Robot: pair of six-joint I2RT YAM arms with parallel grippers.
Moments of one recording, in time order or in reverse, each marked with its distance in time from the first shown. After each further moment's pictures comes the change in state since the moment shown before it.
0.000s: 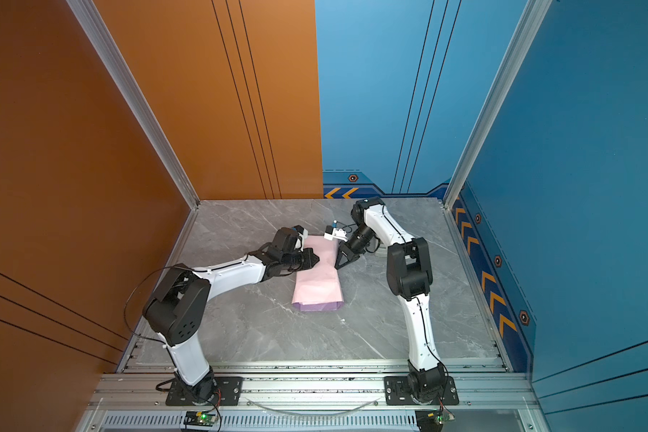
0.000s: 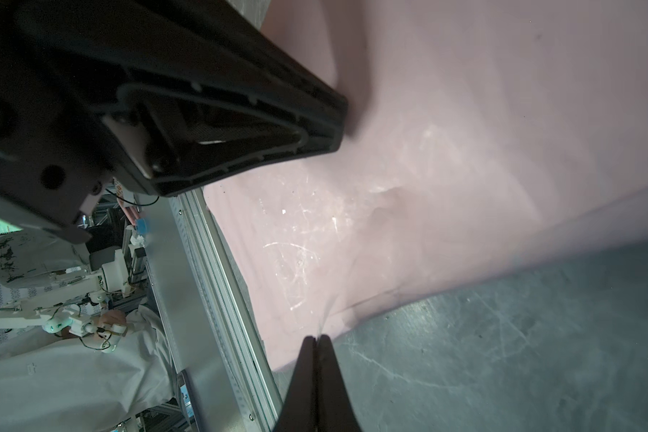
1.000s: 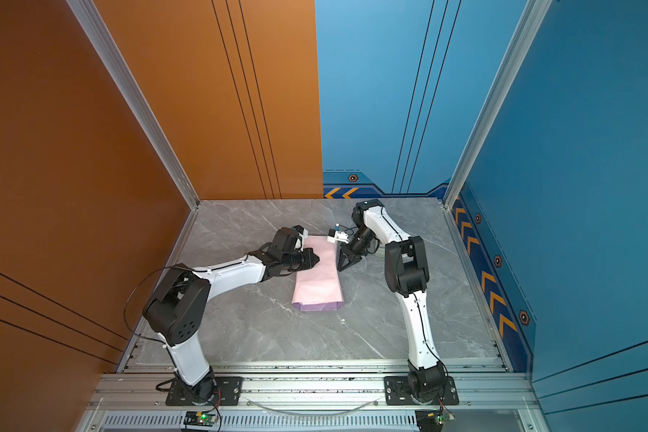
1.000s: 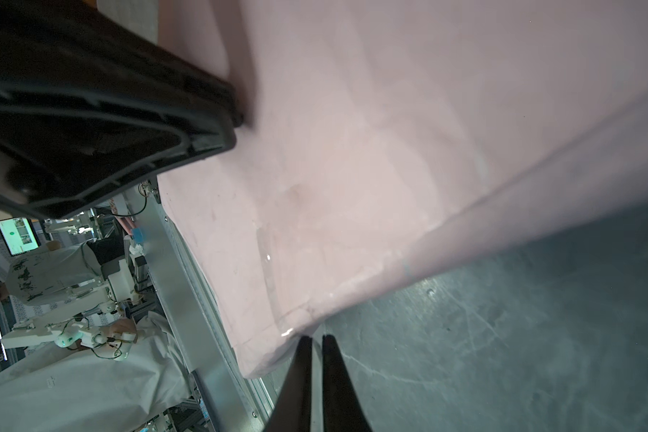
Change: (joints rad) left arm 0.000 0.000 0.000 0.000 0.000 0.000; right arm -0.013 0.068 0.039 -0.004 0.048 0.068
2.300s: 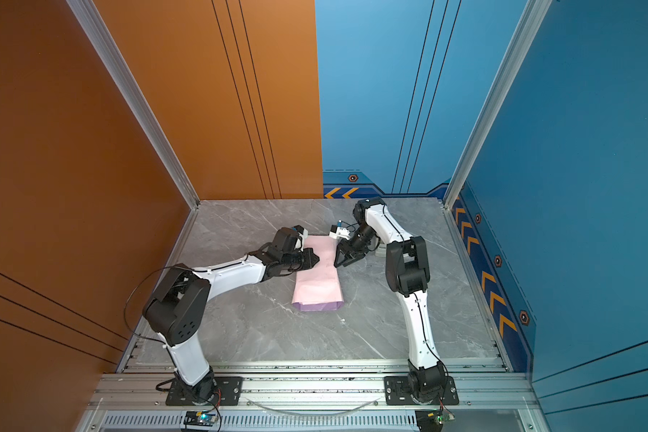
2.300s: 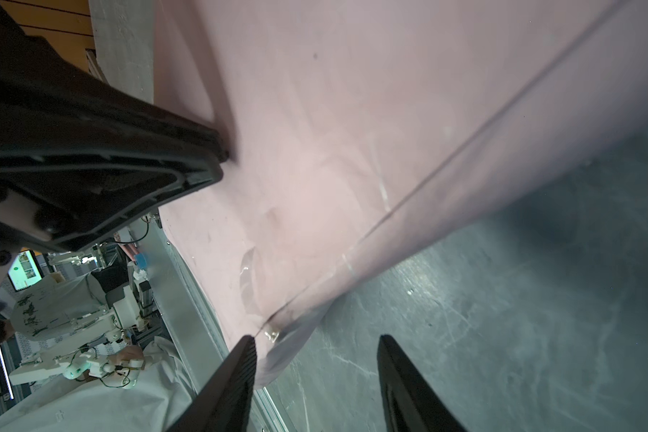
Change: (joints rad) left arm -0.002 -0.001 0.000 0.000 -0.004 0.000; right arm -0.010 0.000 0.028 0.034 0.004 0.094
